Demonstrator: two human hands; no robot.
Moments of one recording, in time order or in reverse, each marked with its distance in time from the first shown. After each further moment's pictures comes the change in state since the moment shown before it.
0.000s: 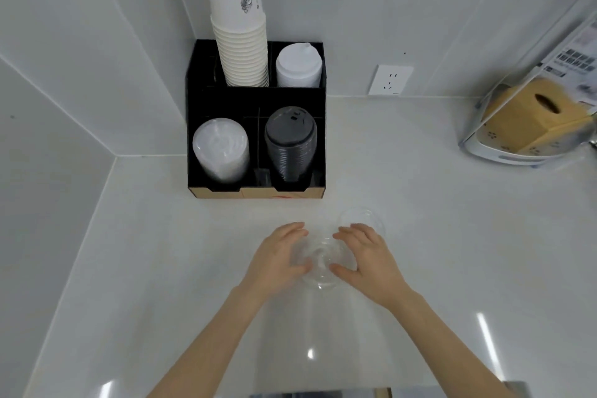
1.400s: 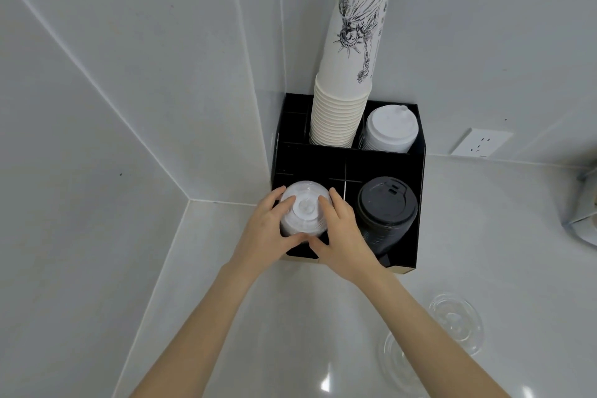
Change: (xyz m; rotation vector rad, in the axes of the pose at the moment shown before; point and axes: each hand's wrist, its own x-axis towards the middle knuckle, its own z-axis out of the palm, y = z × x) left_hand 0.068 -0.065 -0.176 0.044 0.313 -0.021; right_hand 0.181 -0.160 0.005 0.215 0.055 -0.146
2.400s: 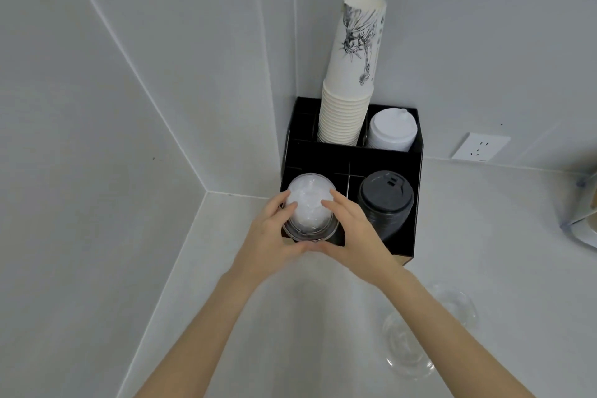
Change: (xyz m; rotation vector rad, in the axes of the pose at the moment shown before) left_hand -0.051 0.027 -0.016 -0.017 0.085 0.036; right_hand -0.041 -0.008 -0.022 0.048 0.023 -0.197
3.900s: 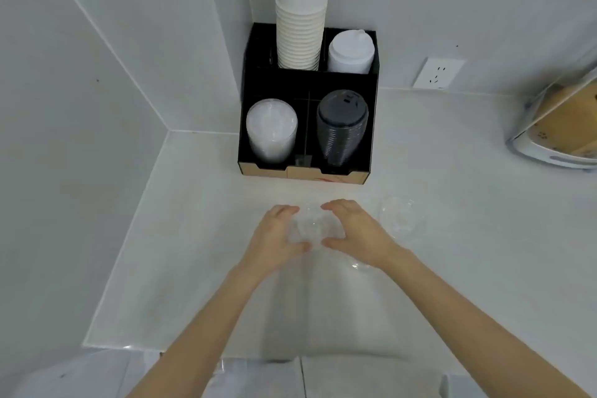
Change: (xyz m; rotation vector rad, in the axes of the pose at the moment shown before) left_hand -0.100 0.010 0.095 -0.063 -0.316 -0.238; right_hand -0.123 0.049 0.007 -0.172 -0.311 0.244
